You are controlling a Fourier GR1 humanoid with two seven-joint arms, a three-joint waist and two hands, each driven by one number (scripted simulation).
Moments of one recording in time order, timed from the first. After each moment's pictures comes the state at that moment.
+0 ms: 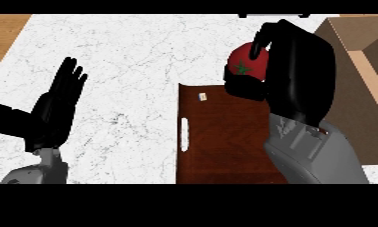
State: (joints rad) left arm -0.09 0.11 0.10 -1.68 0.12 0.08 0.23; right arm -0.65 -0.10 0.31 -1.83 1.19 0.14 1.00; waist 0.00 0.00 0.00
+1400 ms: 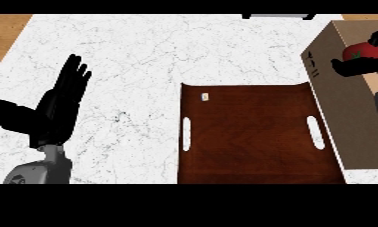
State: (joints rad) left arm -0.11 0.10 0.09 -1.67 0.11 0.07 0.23; right arm -0.53 -0.51 -0.13 -1.26 1.10 0.13 0.53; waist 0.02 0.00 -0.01
